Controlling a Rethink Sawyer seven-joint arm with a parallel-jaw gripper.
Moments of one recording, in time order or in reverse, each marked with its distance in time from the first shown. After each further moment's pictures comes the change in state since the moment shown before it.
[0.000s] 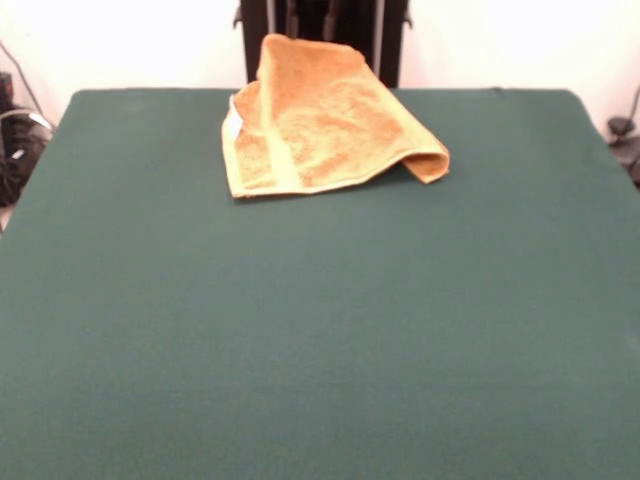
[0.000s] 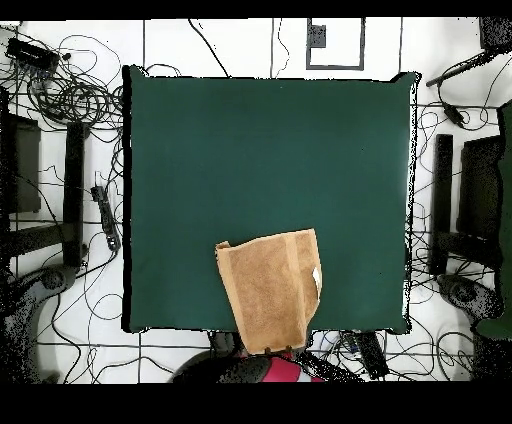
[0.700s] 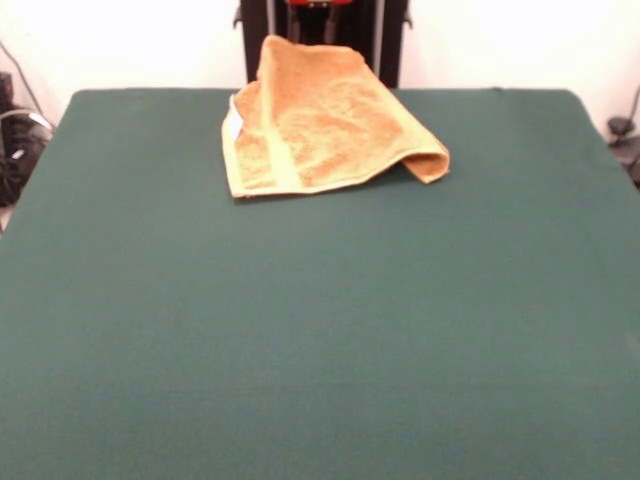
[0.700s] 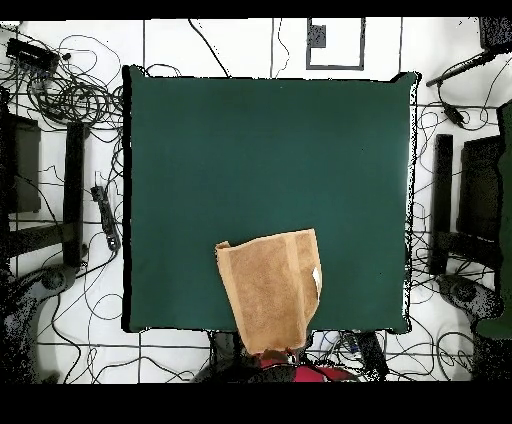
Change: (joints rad) arm -0.043 -0.036 0.093 -0.035 0.017 0.236 0.000
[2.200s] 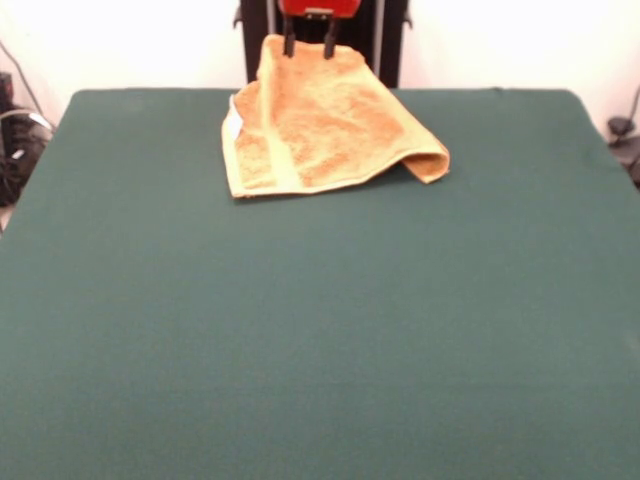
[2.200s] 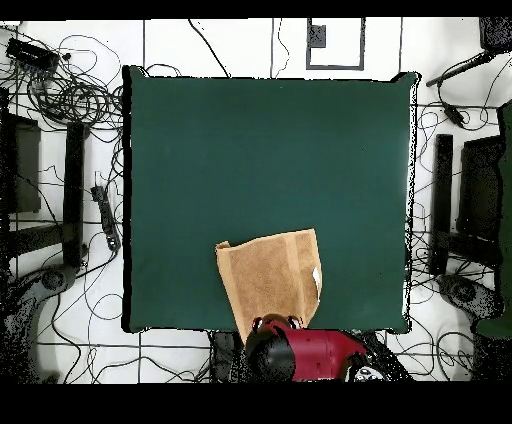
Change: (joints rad) arm 0.007 -0.186 0.121 -0.097 0.107 0.283 0.000
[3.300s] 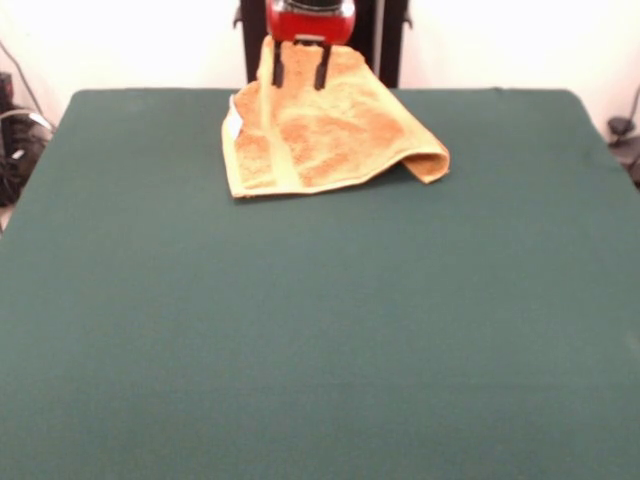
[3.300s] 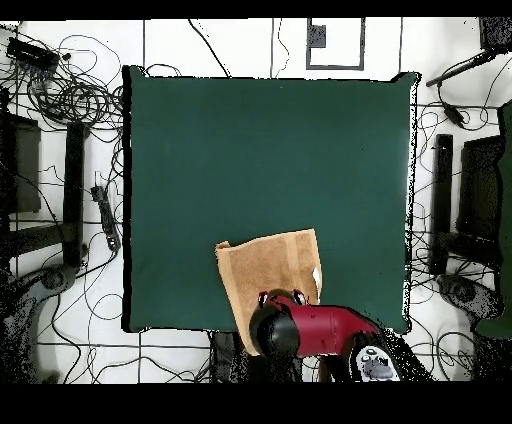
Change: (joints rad) arm 0.003 0.015 0.020 -0.103 0.014 0.000 0.000
